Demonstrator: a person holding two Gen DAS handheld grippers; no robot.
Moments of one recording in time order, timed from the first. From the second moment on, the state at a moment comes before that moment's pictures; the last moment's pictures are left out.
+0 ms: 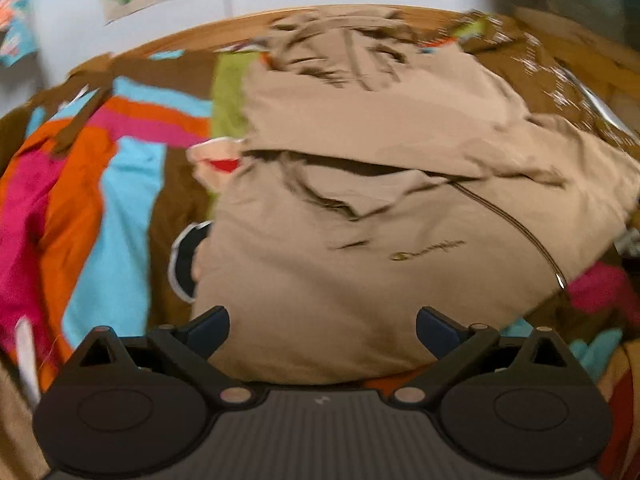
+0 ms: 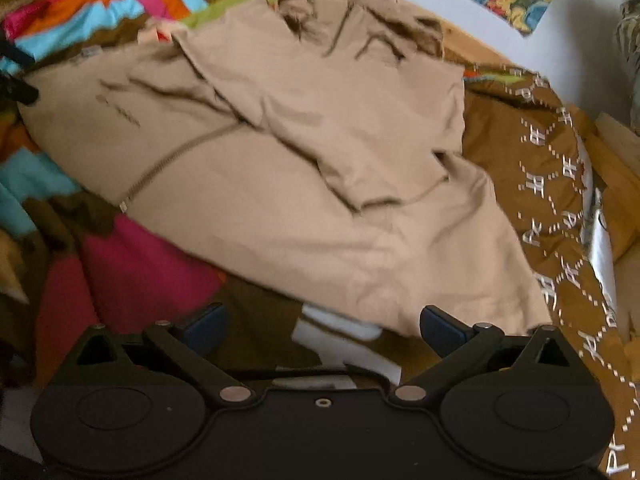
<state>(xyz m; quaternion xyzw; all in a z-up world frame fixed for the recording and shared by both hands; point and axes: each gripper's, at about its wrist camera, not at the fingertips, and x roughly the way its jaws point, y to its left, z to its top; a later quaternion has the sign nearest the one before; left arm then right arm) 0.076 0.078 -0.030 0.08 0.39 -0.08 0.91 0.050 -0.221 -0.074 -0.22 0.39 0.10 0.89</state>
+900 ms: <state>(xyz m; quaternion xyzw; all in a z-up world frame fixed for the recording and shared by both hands) 0.067 0.040 -0.066 0.25 0.37 -0.07 0.89 0.156 -0.227 -0.020 0.00 0.35 0.10 0.93</state>
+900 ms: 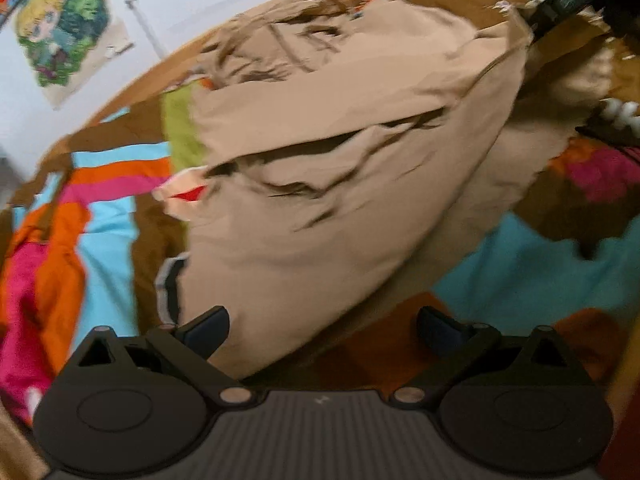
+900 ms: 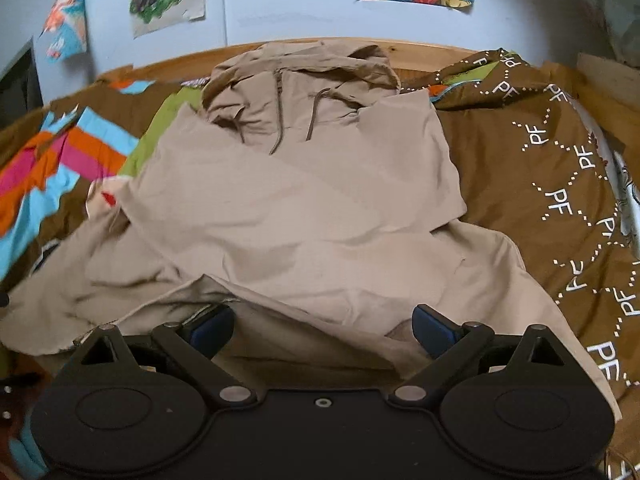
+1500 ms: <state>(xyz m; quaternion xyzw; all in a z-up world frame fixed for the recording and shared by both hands) 0.093 0.084 -0.049 0.13 0.41 -0.04 0.90 0.084 -0.188 -0.092 -0.35 0.34 0.15 0.86</state>
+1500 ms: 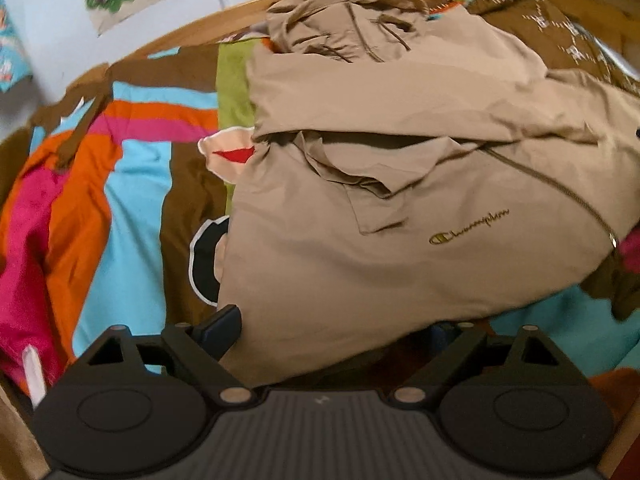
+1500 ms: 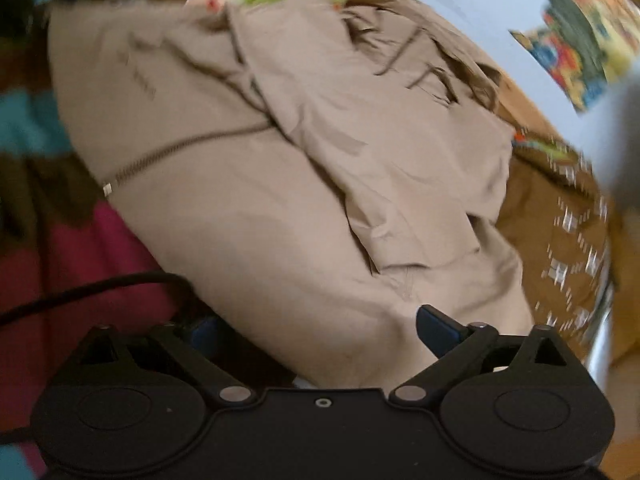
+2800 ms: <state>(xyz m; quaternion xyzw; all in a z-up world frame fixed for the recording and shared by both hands) 0.086 0.077 -0.023 0.12 0.28 -0.03 0.95 0.078 -0.199 -0.095 -0.39 0.28 0.14 0.86</state>
